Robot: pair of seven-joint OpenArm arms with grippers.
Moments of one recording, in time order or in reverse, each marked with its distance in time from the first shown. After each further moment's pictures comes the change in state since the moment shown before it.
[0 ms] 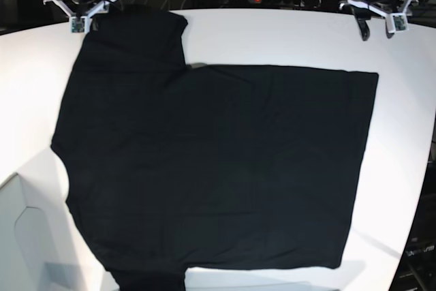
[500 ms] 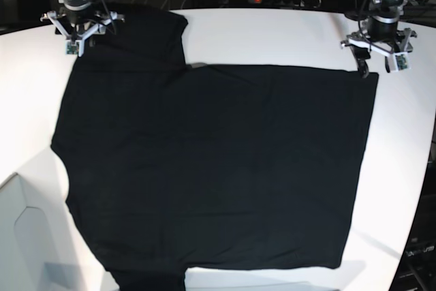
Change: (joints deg) left arm -16.3 0.1 -0.2 -0.3 0.1 0.0 13.6; right arm 10.3 0.2 1.9 -5.2 -0.2 0.0 -8.1
